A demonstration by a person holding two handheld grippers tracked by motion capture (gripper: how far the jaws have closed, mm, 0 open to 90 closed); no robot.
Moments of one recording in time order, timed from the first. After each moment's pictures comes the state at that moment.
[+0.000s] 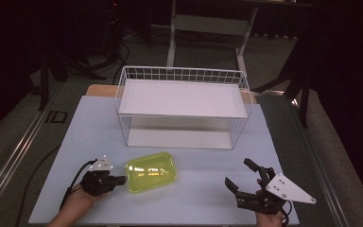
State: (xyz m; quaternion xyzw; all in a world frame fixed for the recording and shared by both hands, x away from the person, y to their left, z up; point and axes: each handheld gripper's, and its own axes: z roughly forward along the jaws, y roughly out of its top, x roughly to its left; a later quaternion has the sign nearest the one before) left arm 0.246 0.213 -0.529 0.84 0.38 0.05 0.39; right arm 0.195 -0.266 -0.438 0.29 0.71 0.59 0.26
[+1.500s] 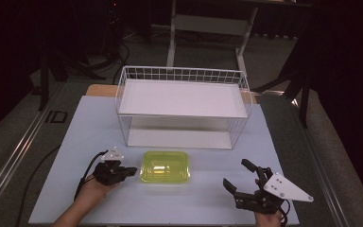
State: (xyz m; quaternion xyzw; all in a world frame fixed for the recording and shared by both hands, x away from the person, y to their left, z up) left arm 0.278 0.187 -0.526 0.83 0.39 0.05 0.40; right arm 0.197 -0.263 -0.441 0.29 0.71 0.59 0.25
